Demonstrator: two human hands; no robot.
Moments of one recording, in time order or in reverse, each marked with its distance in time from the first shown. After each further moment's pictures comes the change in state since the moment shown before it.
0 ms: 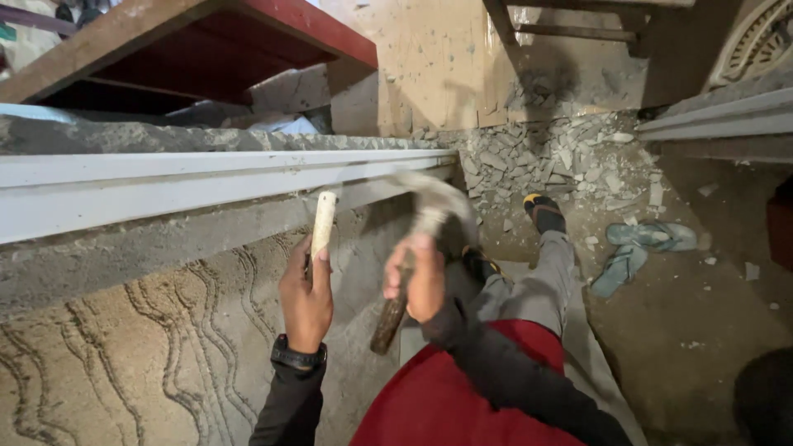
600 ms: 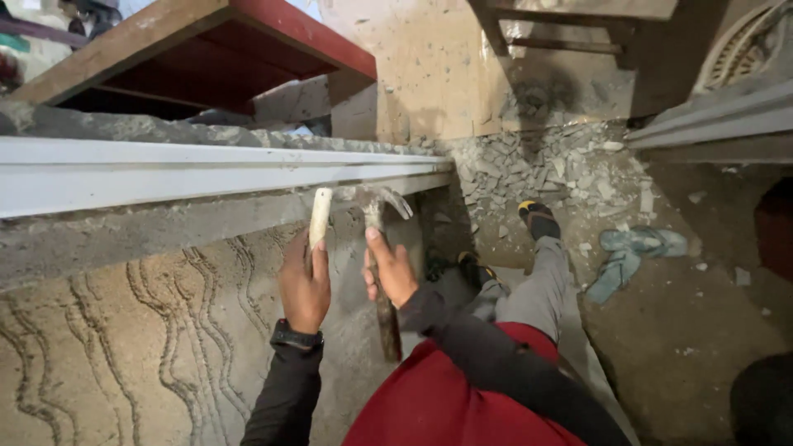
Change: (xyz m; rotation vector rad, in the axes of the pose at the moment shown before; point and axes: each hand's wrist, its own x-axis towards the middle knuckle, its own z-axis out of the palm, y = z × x) left_hand 0.000 -0.006 0.009 0.180 0.058 0.172; right_hand 0.000 -0.002 0.015 -0.365 -0.048 0.254
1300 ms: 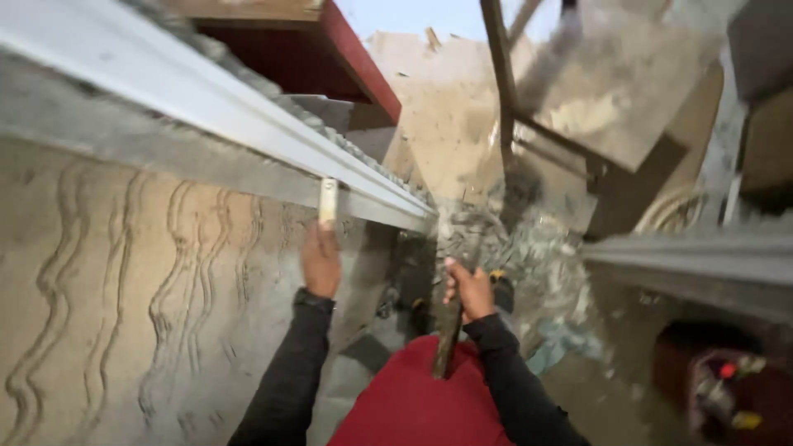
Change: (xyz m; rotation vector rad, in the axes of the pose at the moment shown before) left_hand 0.004 -0.067 0.072 -0.183 0.196 -0.278; right_hand 0.023 -0.045 -0.127 -0.263 0.233 -0.085
